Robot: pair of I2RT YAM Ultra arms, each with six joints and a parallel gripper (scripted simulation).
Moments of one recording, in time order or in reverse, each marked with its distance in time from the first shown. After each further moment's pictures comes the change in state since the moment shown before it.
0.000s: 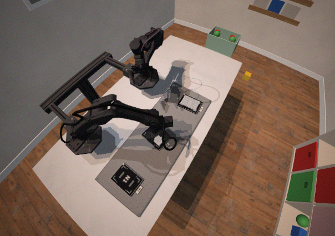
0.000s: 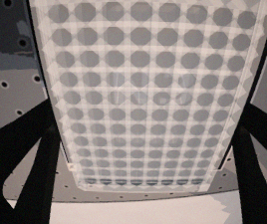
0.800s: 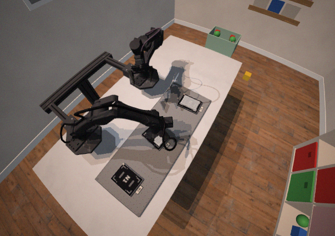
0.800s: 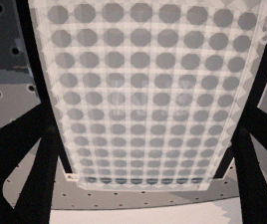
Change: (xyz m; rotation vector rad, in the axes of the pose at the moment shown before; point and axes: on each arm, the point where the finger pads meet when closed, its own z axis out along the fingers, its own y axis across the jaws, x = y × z) left arm 0.000 0.000 0.000 0.000 0.000 0.000; right arm 0.000 0.000 0.009 0.007 0.001 -0.001
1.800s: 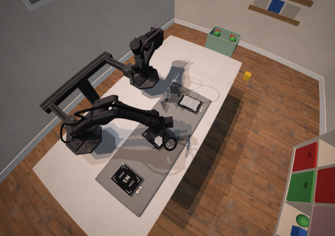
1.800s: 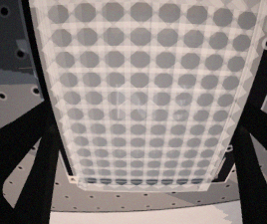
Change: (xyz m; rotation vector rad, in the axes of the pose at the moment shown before) left arm 0.000 0.000 0.000 0.000 0.000 0.000; right arm -0.002 0.002 0.000 -0.009 -0.009 -0.002
